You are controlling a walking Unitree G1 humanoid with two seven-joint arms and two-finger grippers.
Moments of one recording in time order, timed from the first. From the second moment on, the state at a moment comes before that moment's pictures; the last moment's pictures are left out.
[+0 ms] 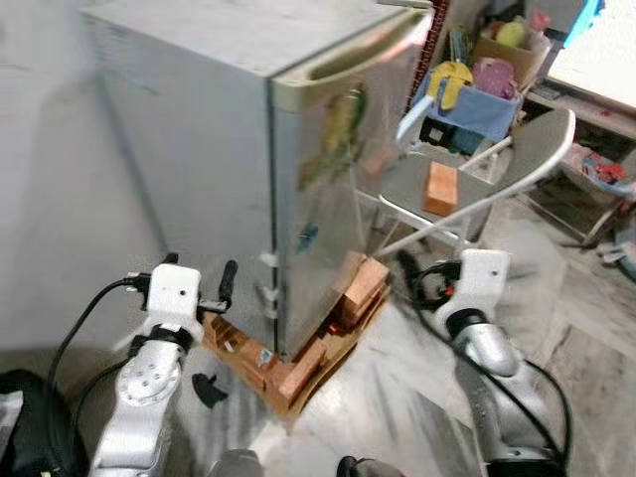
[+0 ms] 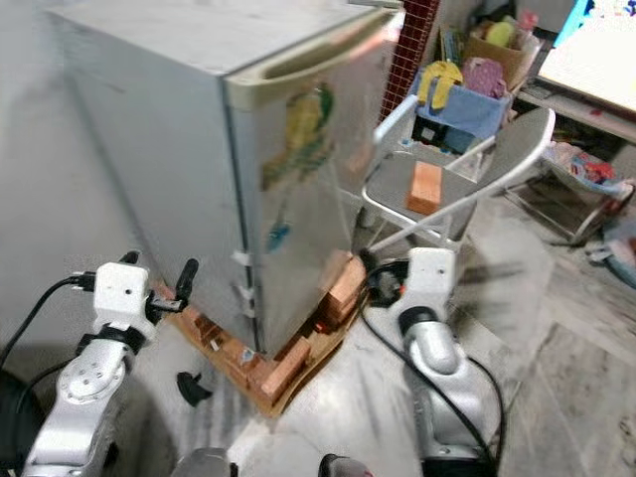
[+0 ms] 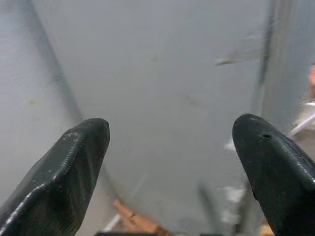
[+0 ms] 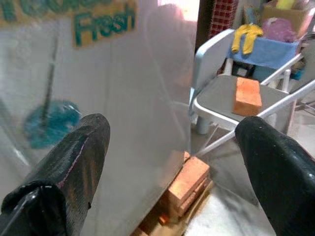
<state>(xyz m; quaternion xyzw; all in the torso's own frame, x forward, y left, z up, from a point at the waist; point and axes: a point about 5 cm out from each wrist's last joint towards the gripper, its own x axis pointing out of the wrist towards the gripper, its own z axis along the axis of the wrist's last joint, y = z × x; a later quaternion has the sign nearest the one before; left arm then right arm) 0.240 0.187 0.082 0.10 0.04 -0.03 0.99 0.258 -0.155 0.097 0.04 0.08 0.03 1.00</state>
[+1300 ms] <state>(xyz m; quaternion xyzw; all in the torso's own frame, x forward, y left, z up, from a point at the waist) 0.286 0.156 0.094 0.06 0.03 -0.11 0.99 0.256 -0.154 0.099 0.05 0.09 0.03 0.99</state>
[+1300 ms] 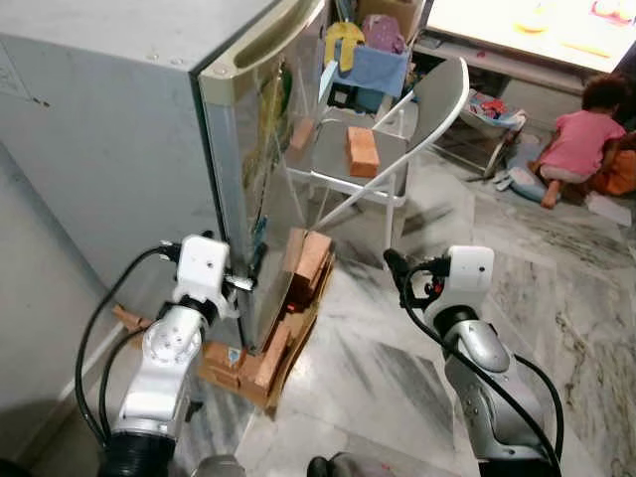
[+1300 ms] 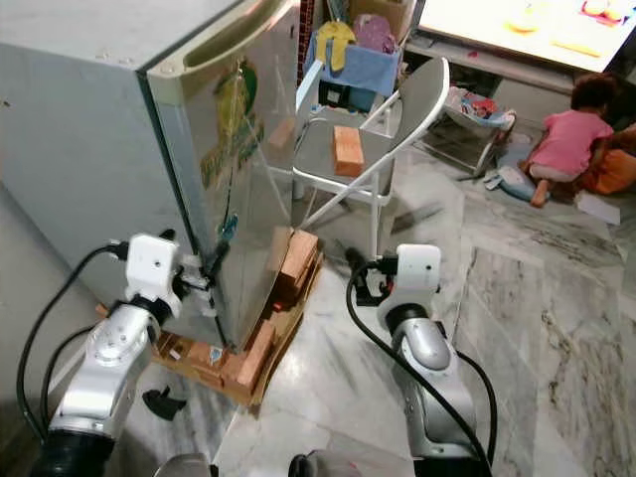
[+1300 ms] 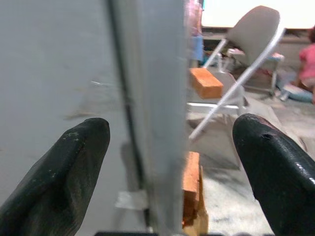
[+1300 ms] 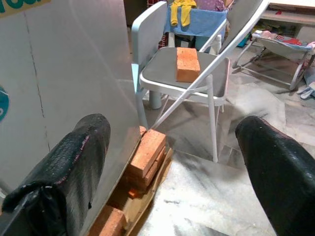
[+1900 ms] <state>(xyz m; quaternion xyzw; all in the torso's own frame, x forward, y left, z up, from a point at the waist) 0.323 0.130 0.095 0.04 0.03 -0.15 0.99 0.252 -0.153 0.097 0.06 0.11 0.04 0.99</state>
